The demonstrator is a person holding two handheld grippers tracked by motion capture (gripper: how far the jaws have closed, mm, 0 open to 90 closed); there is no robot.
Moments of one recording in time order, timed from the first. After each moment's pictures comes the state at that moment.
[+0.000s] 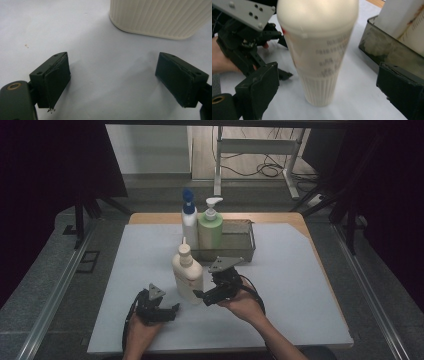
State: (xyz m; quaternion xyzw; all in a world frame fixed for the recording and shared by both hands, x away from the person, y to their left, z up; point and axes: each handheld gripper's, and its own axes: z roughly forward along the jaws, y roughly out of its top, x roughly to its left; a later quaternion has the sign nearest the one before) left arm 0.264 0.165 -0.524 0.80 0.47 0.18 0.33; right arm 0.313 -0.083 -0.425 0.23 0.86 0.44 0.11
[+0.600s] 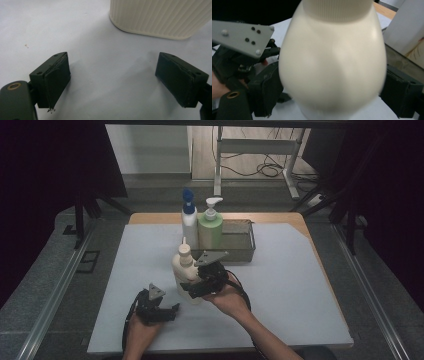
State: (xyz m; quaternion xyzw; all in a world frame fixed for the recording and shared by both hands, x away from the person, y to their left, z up) left arm 0.264 0.165 -0.524 0.80 0.47 0.18 0.33; right arm 0.323 -0.047 -0.419 0.25 0.86 0.44 0.11
